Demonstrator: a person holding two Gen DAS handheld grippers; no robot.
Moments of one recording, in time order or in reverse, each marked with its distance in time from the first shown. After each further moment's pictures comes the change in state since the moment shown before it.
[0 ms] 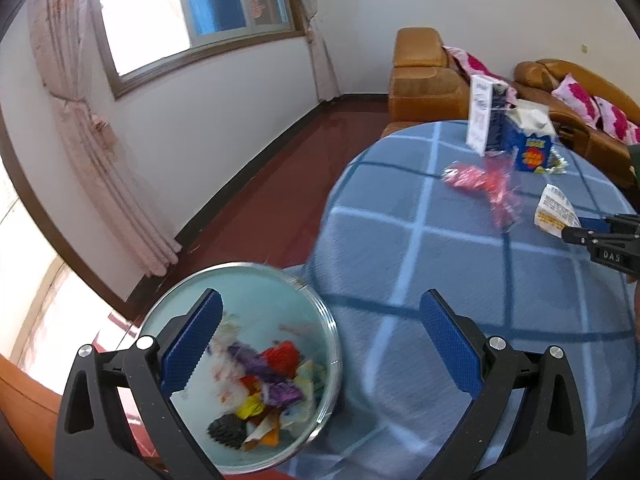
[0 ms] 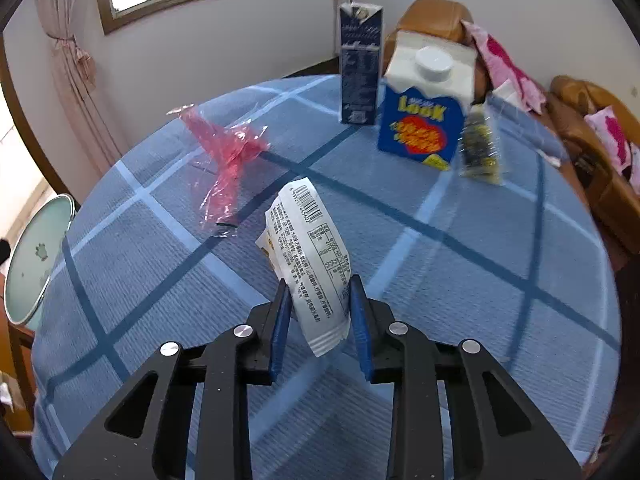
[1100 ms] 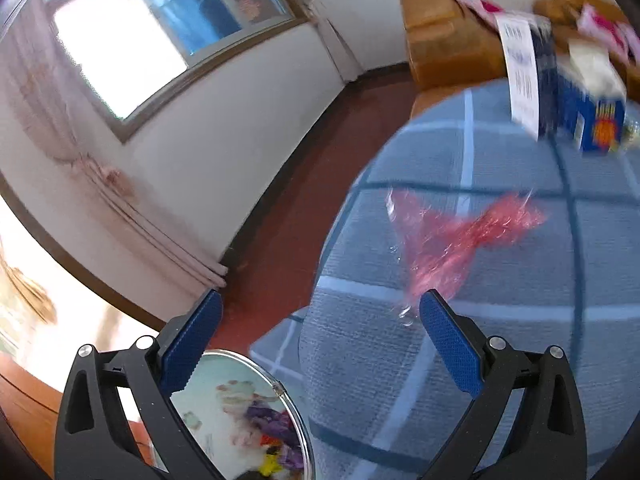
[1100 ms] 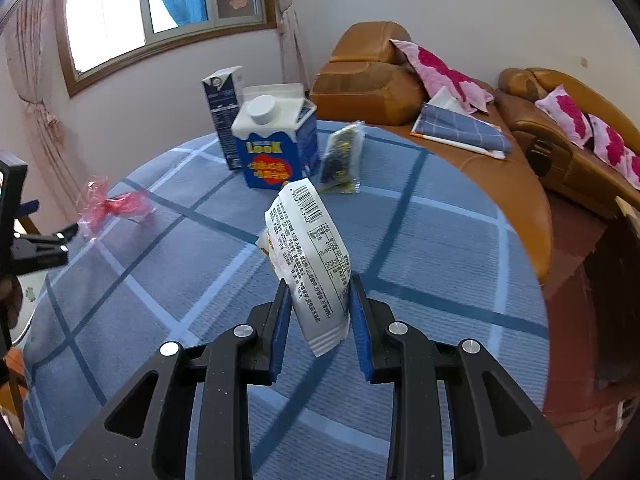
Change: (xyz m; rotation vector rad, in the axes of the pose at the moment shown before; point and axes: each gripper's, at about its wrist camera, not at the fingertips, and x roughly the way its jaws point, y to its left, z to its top) left arm 0.091 -0.062 0.067 0.136 0.070 0.217; right arm -0.043 -0.099 -0.022 0.137 -0.128 -0.051
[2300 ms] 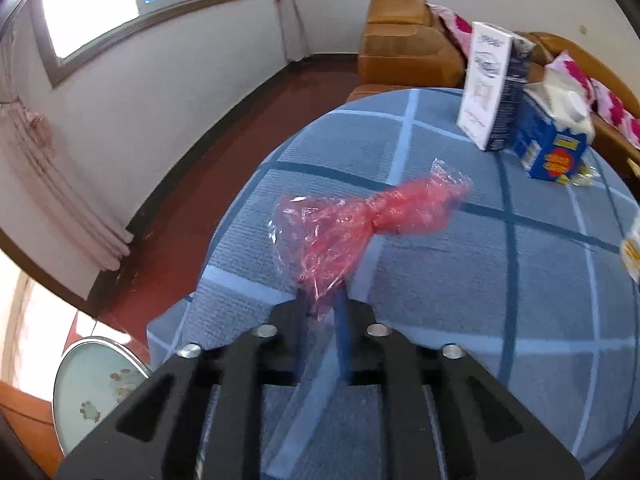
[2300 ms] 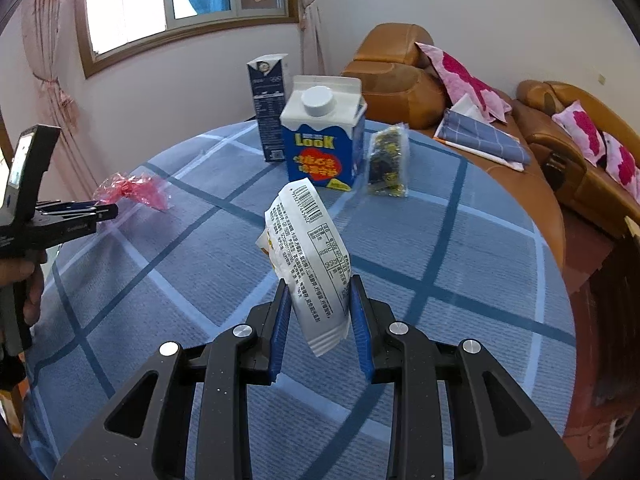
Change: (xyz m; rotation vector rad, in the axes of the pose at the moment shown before) left arm 0.037 -0.018 0.003 -0.100 0.086 -0.322; right arm 0.009 0.043 0.004 -0.068 0.010 0.022
